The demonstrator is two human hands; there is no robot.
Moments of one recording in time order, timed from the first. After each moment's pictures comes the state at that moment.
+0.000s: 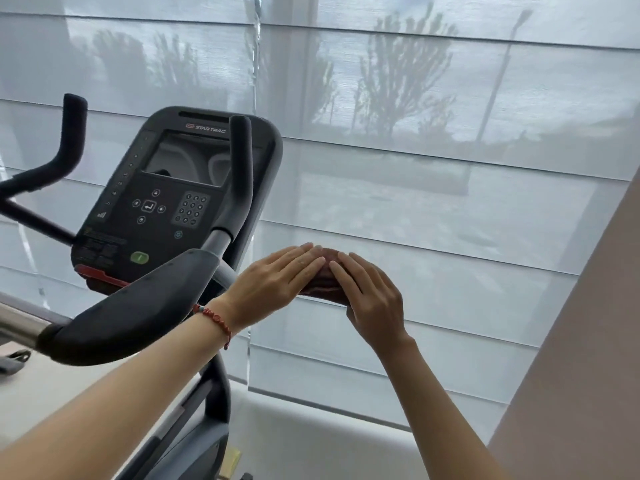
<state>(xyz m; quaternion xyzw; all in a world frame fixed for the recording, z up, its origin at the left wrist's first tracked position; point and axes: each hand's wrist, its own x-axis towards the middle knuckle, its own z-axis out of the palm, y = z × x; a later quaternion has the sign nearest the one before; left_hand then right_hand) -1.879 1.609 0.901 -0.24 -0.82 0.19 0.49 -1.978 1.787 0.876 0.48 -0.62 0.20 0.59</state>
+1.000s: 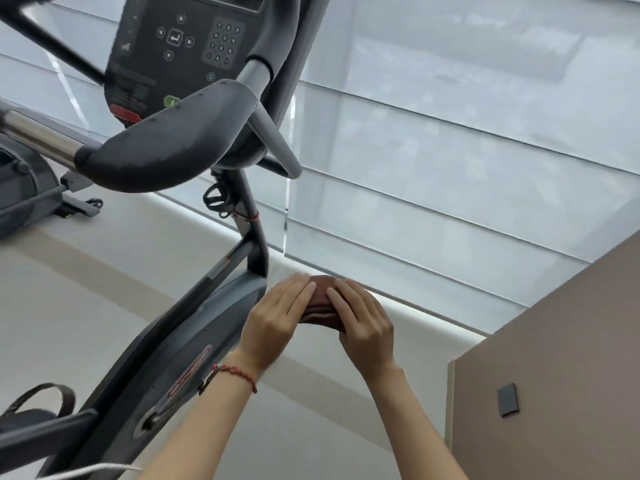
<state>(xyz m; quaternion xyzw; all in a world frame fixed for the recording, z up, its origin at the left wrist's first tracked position) -1.771 1.680 0.664 0.01 -0.90 -0.01 0.43 -1.876 1.819 0.676 0.52 -0.70 0.28 0.40</state>
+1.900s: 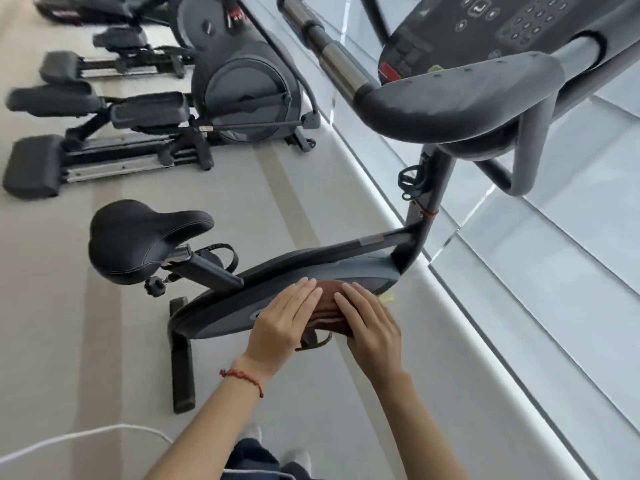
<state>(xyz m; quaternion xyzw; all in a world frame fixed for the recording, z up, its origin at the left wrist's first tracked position) -1.613 1.690 0.616 0.36 -0.84 0.11 0.40 -1.786 1.724 0.627 0.75 -0.50 0.39 0.19</state>
